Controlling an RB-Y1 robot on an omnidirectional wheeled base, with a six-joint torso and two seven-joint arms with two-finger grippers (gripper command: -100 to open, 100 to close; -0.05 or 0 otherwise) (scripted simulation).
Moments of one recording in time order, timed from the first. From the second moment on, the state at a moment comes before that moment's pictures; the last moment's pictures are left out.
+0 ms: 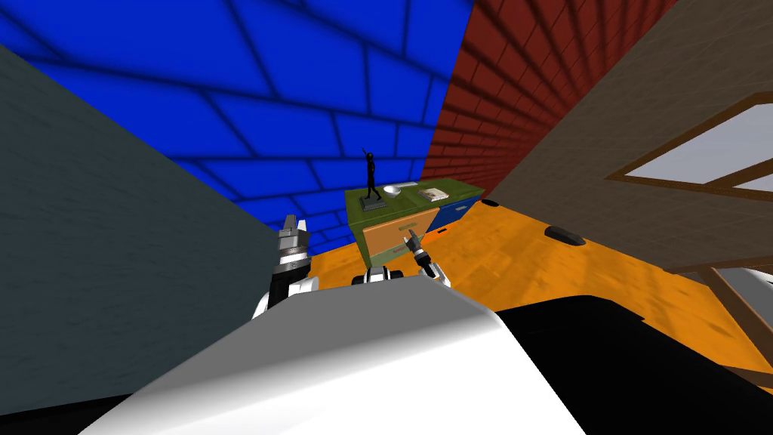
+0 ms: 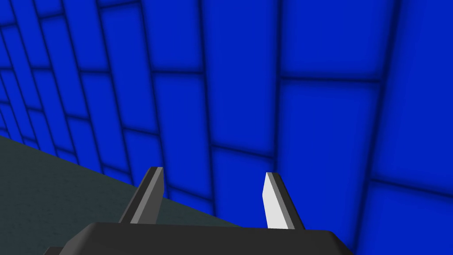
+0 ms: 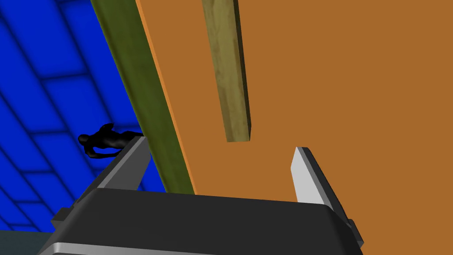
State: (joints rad) left arm 0.52 0.01 0.07 -2.21 -0.07 -0.39 -0.02; right arm 0.27 -0.20 -0.01 -1.40 0.47 -0.63 2.31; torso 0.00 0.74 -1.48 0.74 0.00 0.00
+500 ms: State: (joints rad) left arm 0.52 0.01 0.07 -2.21 -0.07 -0.39 -0.02; right arm 0.26 -0.21 -0.01 -1.41 0.48 -0.60 2.30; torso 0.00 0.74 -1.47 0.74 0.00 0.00
